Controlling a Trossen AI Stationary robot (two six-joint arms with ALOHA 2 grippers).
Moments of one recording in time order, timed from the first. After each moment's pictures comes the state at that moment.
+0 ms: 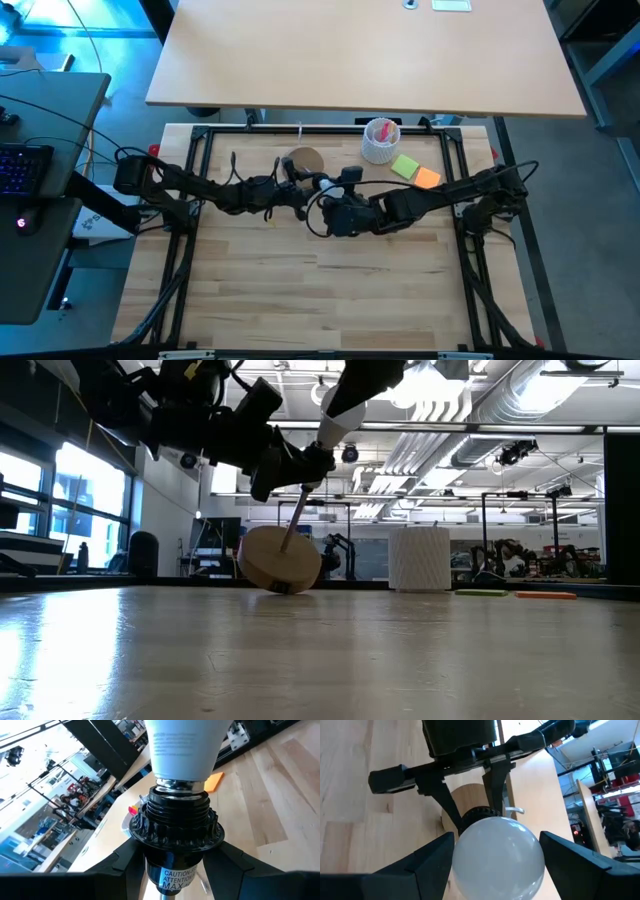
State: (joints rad) left arm 0.05 1.58 0.61 0.81 -0.38 0.67; right arm 0.23 1.74 1.54 -0.66 0.81 -0.27
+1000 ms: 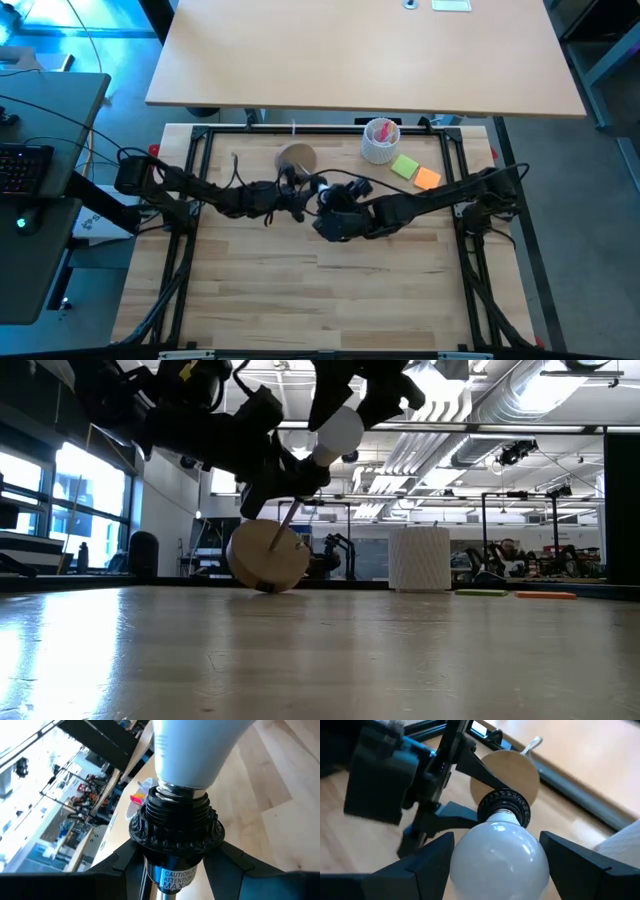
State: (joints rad) left arm 0.00 1.58 0.61 0.80 -0.48 0.85; right arm 0.22 1.81 1.54 -0.67 0.81 0.68
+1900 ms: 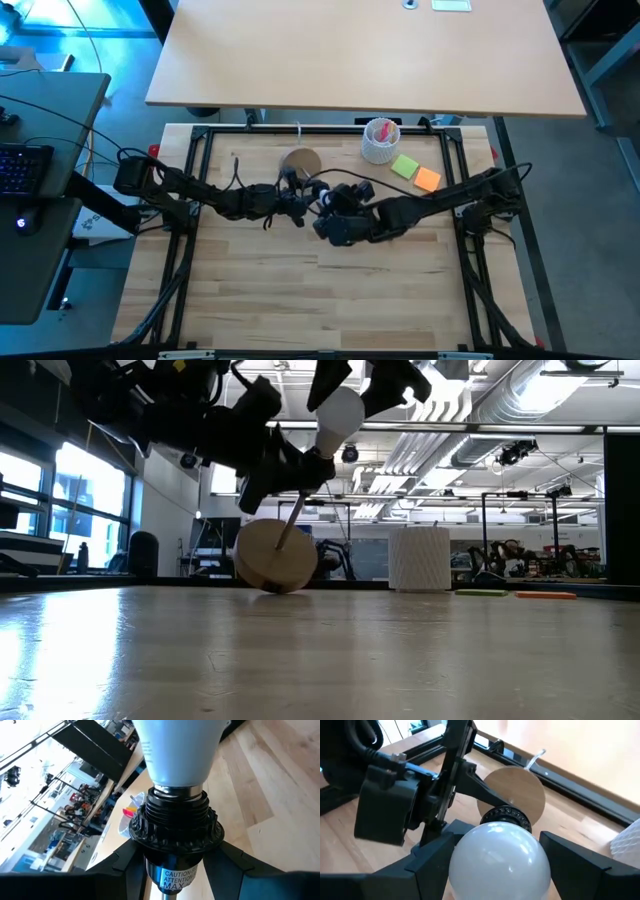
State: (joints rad) left arm -0.02 1.58 0.61 0.80 -0.44 0.82; right arm 0.26 1.79 1.54 -0.66 0.86 0.76
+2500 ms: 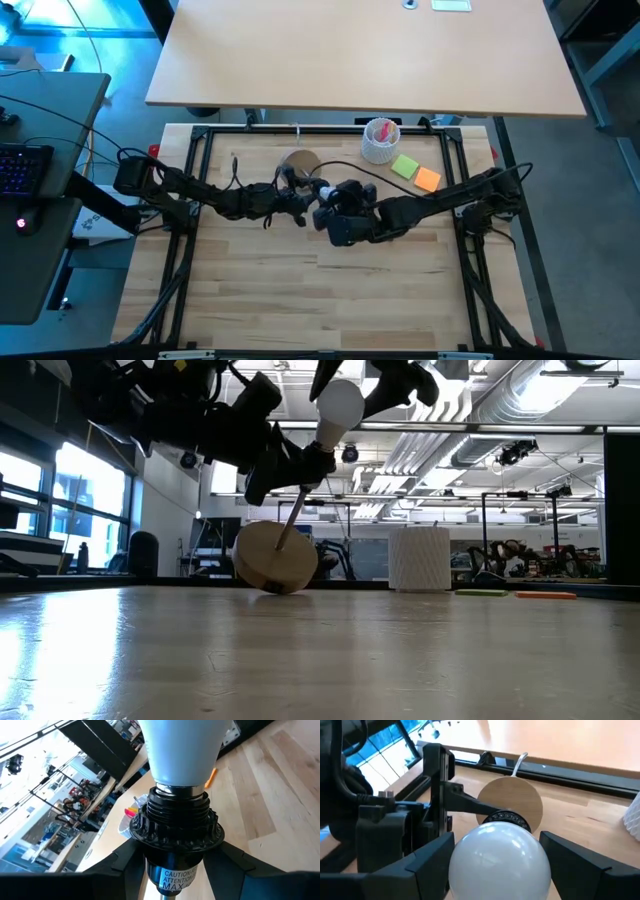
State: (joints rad) left arm -0.03 1.58 0.61 0.83 -0.44 0.73; right arm 0.26 1.78 1.54 -0.66 0.93 1.05
